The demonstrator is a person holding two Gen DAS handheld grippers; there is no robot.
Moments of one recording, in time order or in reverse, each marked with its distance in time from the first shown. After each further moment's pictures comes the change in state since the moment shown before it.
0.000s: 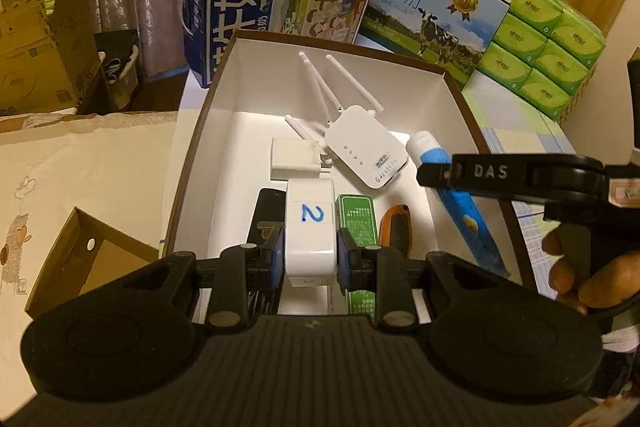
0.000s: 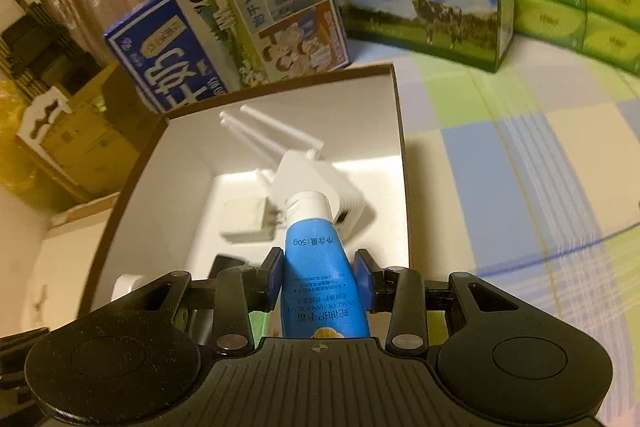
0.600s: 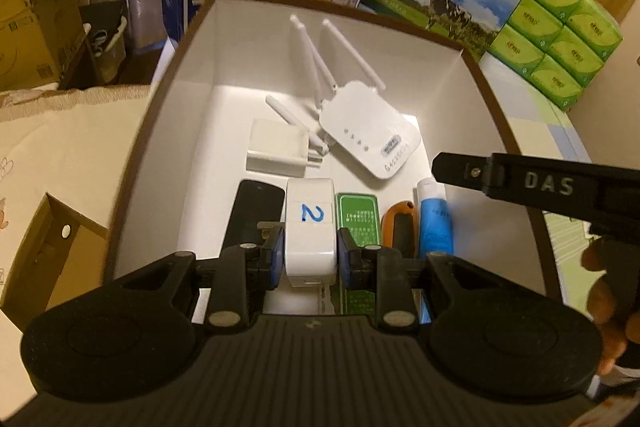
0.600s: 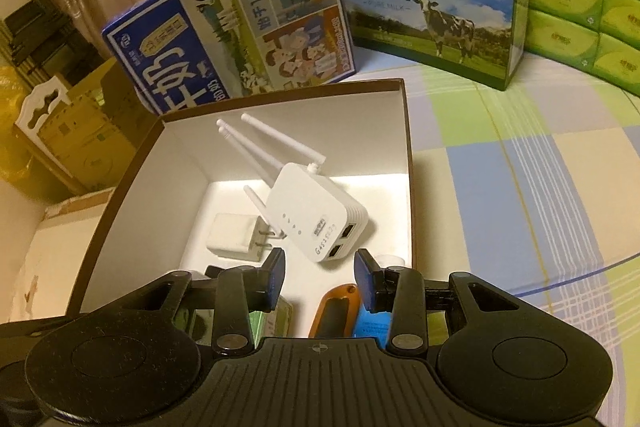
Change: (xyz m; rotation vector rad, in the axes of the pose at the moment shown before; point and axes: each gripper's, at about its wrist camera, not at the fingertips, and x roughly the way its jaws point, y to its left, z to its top) left arm 0.053 -0.001 0.007 -0.027 0.085 -0.020; right arm 0.007 0.001 0.006 -0.065 0.009 0.016
